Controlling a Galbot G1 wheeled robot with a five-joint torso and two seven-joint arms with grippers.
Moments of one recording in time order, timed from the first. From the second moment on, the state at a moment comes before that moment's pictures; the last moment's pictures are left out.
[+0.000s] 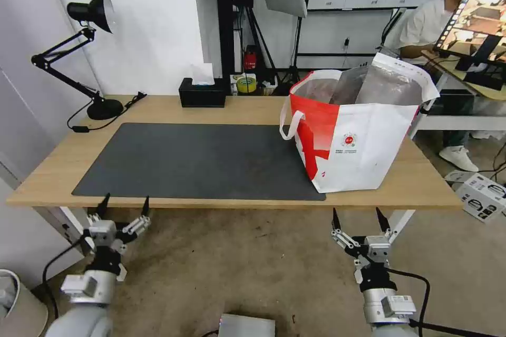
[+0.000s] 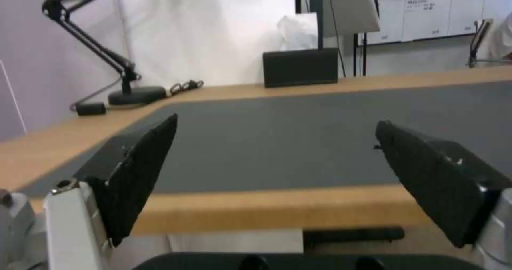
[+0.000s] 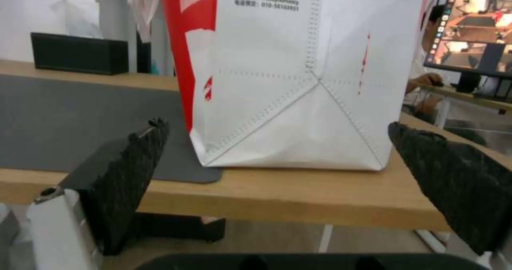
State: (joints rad) left arm 1.64 -1.21 -0.67 -1.94 -0.28 -0.33 -0.04; right arm -1.69 1.17 0.37 2.05 0.08 0.29 0.39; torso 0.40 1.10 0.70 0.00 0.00
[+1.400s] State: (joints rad) left arm 1.66 -1.25 -0.64 -1.90 -0.24 -0.38 -0.05; right arm -1.68 1.19 0.34 2.01 0.06 0.28 0.39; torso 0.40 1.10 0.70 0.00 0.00
